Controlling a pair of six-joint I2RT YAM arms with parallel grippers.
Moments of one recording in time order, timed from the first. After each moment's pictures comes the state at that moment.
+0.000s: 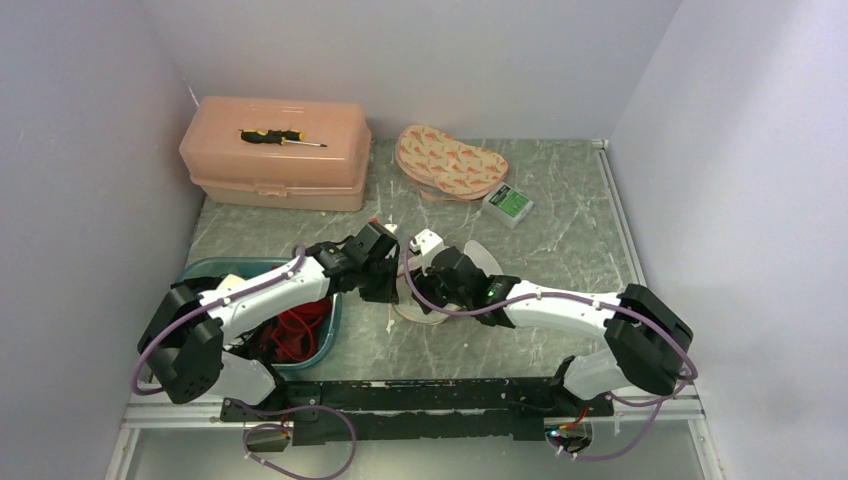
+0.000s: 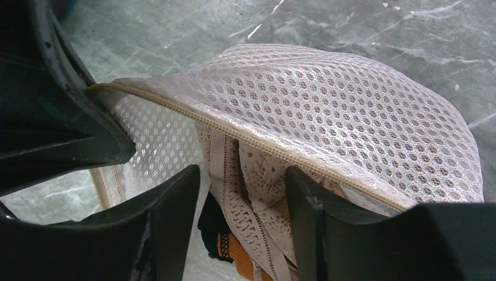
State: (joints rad) left arm -0.80 1.40 0.95 -0.56 0.05 -0.67; right arm 0.96 1.40 0.72 0.03 0.13 0.17
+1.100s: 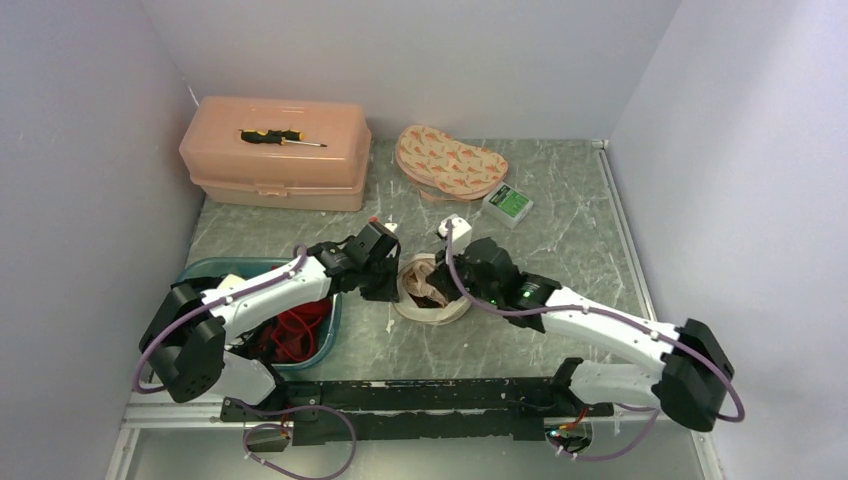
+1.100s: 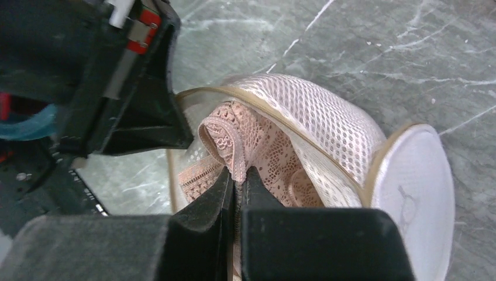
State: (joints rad) left arm -0.80 1.40 0.95 -0.54 0.04 -0.67; right arm 0.91 1.17 0.71 -0.03 0.05 0.24
